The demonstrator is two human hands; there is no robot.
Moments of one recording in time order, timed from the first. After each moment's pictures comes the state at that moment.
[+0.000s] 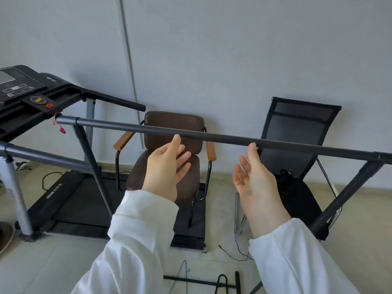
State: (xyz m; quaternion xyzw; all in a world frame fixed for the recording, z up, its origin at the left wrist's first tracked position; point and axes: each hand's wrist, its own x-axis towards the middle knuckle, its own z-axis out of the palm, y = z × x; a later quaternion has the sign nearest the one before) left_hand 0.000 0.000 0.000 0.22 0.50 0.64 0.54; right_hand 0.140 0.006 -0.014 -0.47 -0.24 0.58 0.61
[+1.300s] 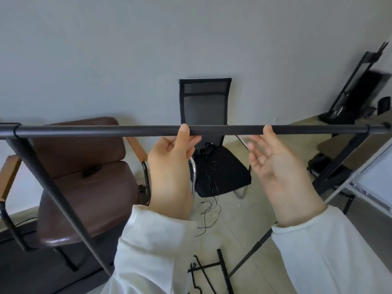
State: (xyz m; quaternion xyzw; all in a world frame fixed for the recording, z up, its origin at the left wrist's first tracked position) left_hand 0.051 0.024 0.012 0.38 0.36 0.57 0.64; right_hand 0.182 -0.026 0.015 -0.53 -0.17 0.36 0.75
